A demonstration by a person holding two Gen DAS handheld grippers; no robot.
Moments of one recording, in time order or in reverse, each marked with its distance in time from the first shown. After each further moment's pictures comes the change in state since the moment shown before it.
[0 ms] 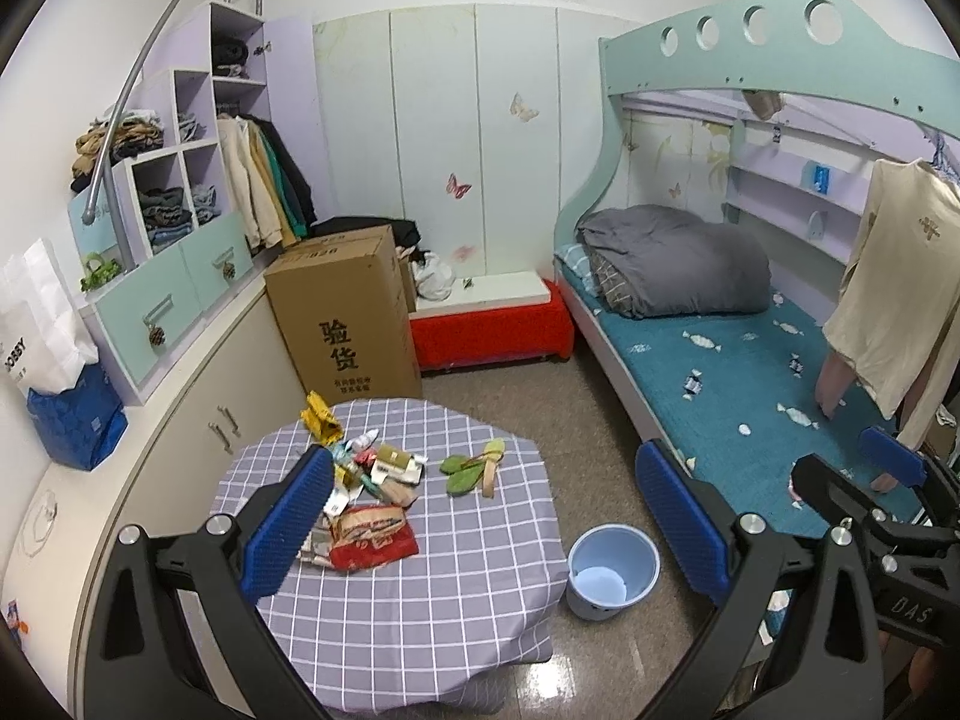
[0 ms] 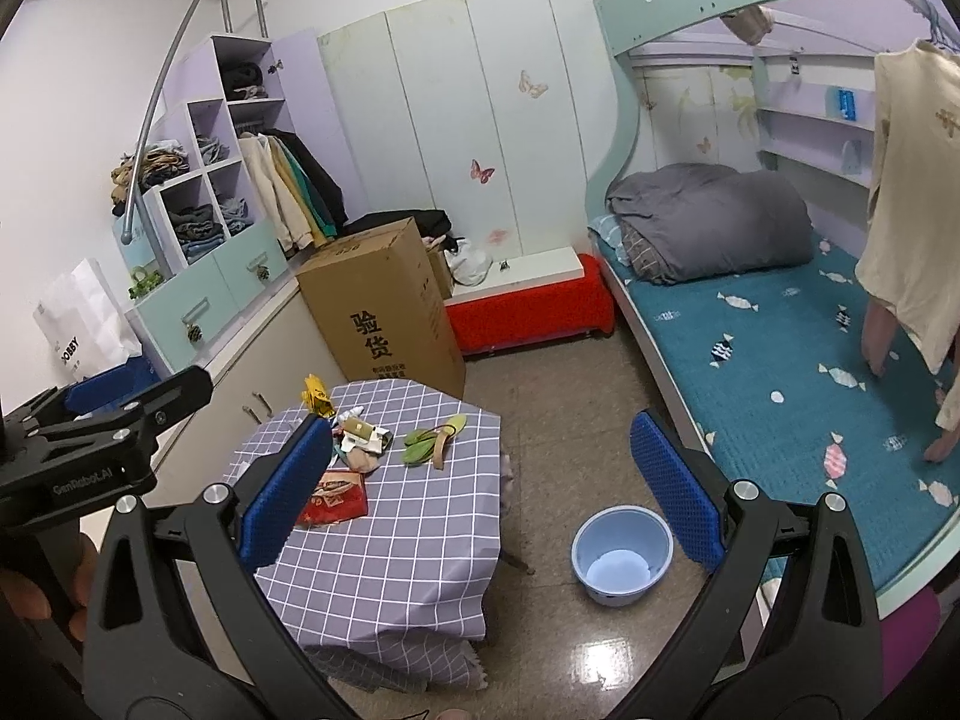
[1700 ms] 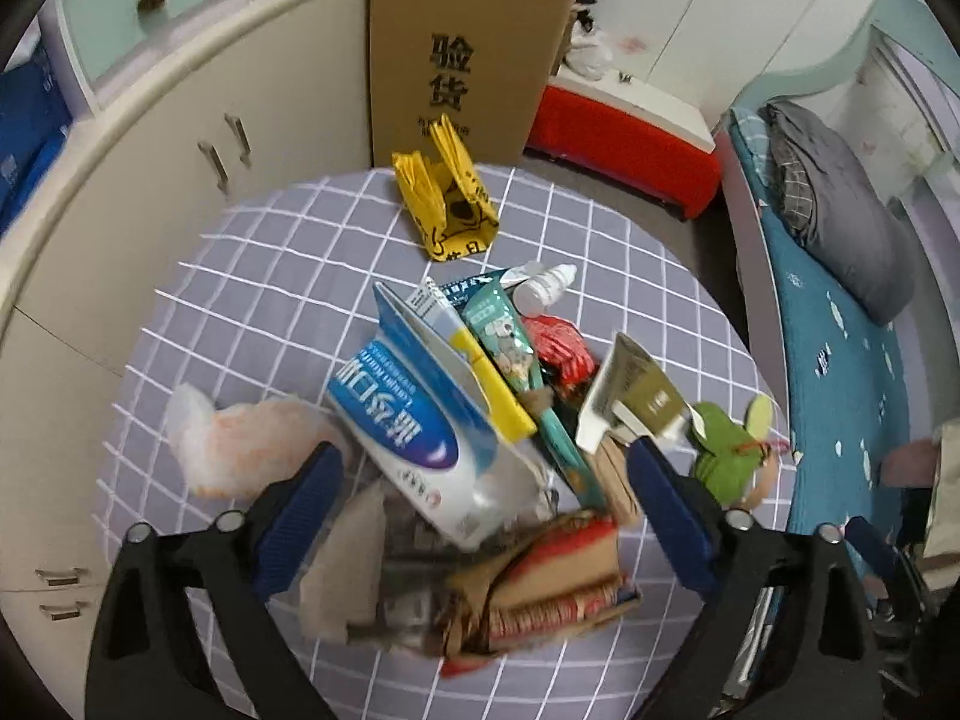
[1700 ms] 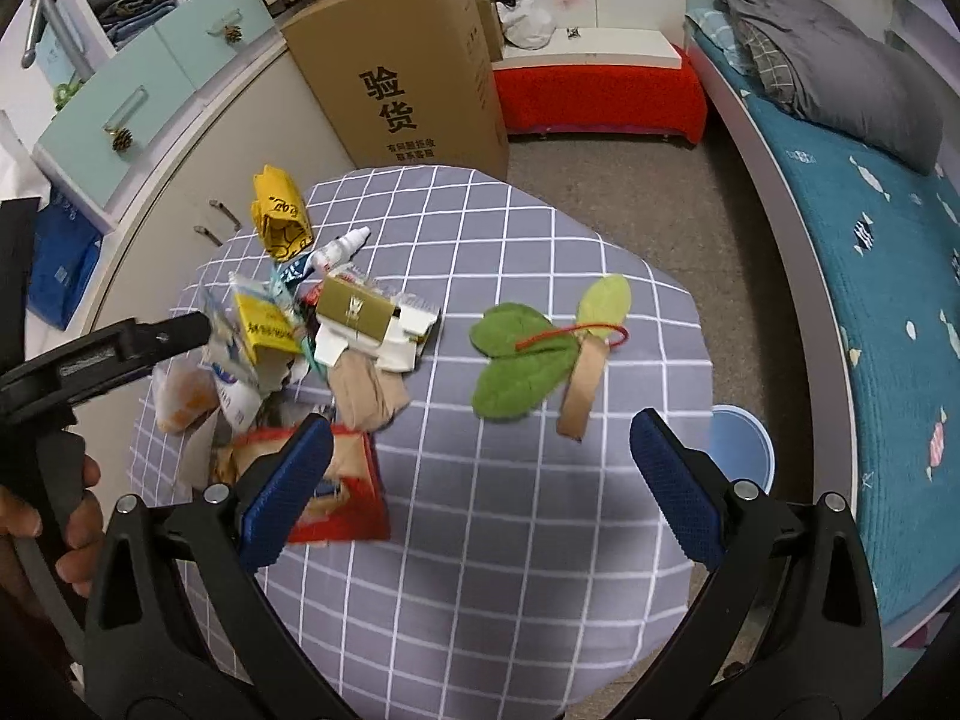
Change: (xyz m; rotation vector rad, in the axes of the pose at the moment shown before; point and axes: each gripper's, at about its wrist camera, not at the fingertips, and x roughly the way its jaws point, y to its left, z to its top) left arm 0.385 0.248 -0.067 -0.436 0.597 0.011; right arm 0.388 0.128 -0.057 -0.094 0.578 0.027
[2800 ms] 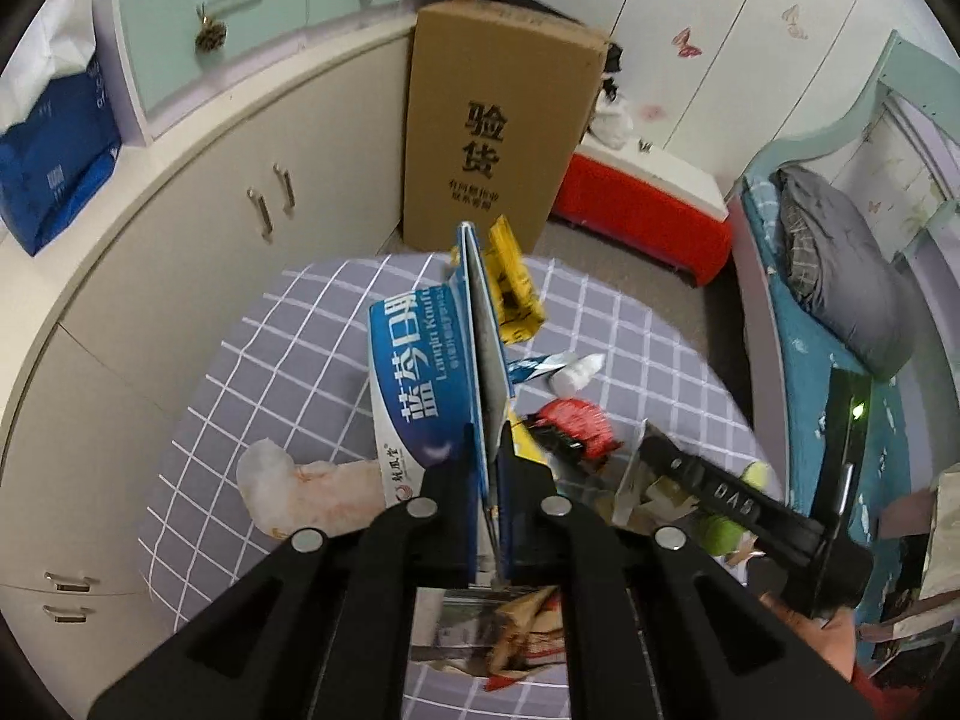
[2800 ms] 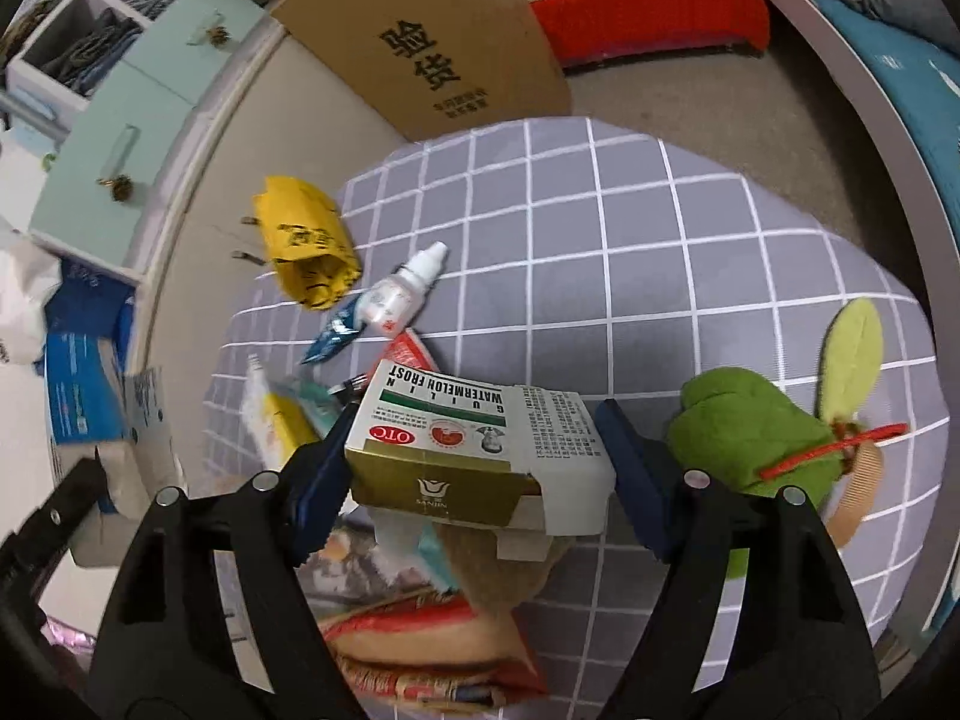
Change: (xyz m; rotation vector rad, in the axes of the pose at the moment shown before) left arm -0.069 0.019 0.016 -0.039 -0.185 0.027; right arm 0.112 0.040 0.056 0.163 0.136 0.222
